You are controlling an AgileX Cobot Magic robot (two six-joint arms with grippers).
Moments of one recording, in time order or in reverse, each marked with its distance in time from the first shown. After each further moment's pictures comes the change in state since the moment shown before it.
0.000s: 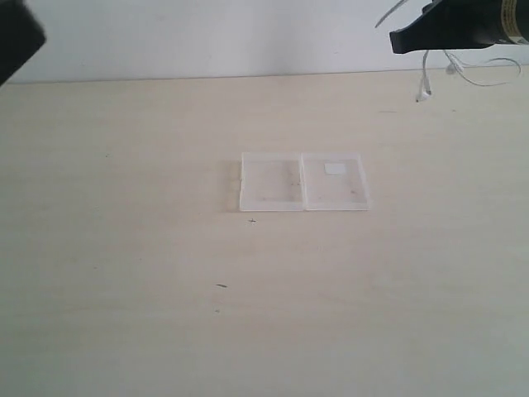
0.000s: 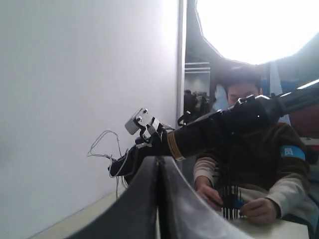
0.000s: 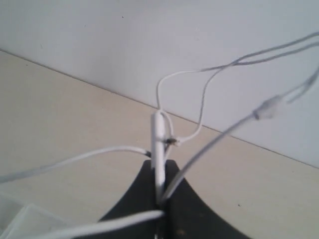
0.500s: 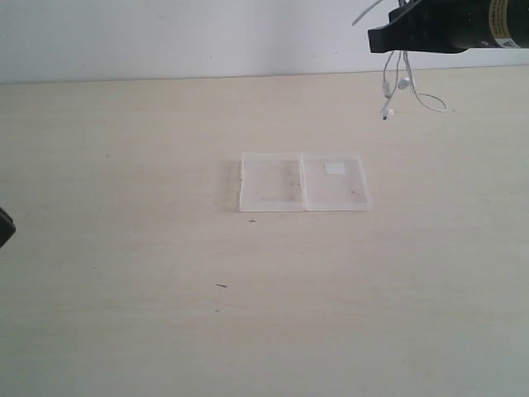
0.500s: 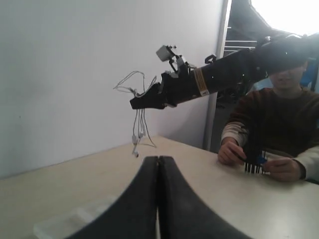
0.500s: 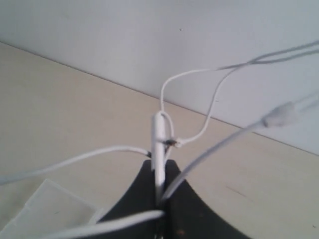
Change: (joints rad) left arm 0.000 -0.386 0.305 0.042 0.259 -0.112; right arm 0.000 0.000 0.000 0.045 -0.197 0.032
